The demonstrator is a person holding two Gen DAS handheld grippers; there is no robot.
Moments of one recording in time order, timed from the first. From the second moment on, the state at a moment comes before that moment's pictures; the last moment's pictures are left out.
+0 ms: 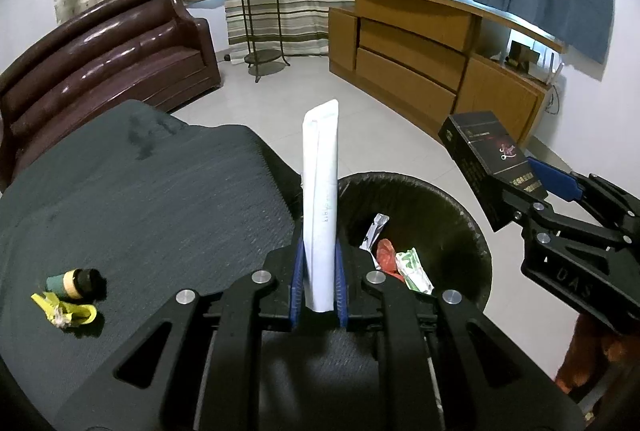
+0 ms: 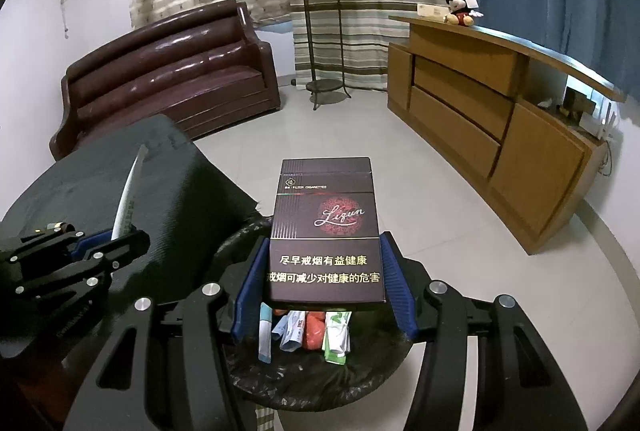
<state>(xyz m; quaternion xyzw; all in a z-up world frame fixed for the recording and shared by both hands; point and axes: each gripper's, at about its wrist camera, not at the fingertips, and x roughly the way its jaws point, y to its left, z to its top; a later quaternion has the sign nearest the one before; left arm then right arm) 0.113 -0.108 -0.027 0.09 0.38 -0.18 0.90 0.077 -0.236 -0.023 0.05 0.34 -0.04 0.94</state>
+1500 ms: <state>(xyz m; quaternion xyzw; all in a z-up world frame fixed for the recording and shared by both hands) 0.105 0.019 -0.017 0.04 0.40 -0.04 0.92 0.086 -0.169 -0.017 0.06 0.35 0.04 0.94</state>
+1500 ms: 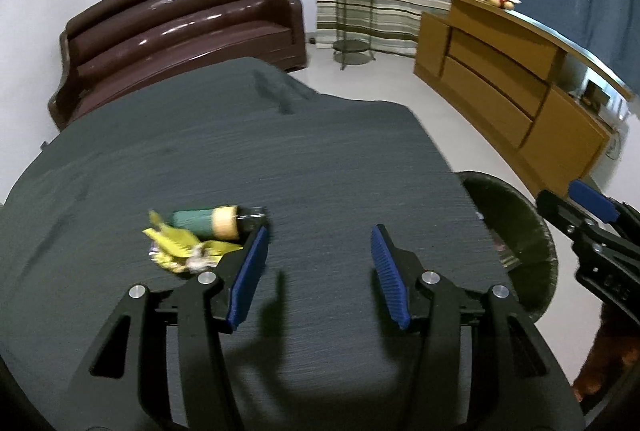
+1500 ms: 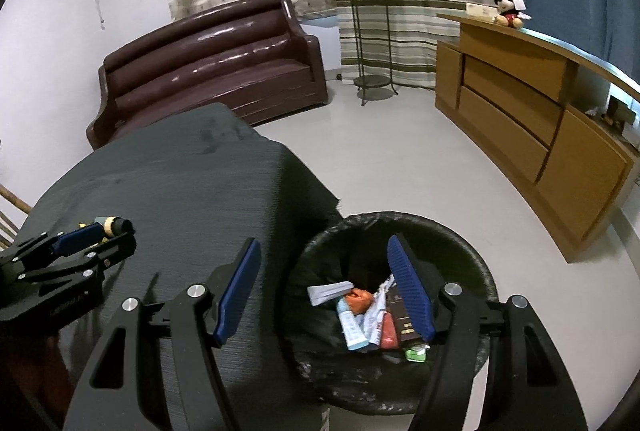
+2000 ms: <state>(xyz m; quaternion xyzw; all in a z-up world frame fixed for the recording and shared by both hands) 0.113 0.057 -0.024 0.03 0.41 0.01 0.91 0.088 -0.152 -0.021 0.06 0.36 0.06 0.93</state>
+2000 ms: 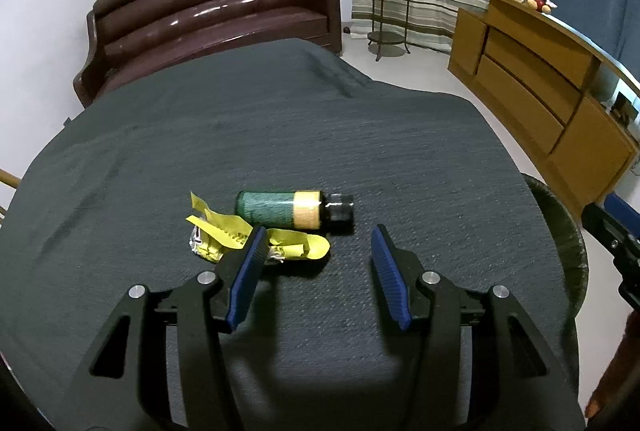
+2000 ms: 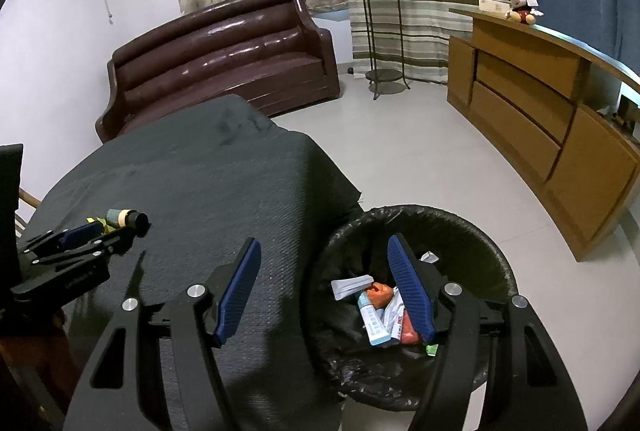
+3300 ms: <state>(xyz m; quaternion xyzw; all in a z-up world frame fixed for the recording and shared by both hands) 0.103 0.130 -0.039 -0.05 0.45 0.04 0.89 0.090 -0.116 -0.022 0.05 0.37 0.10 0.92</state>
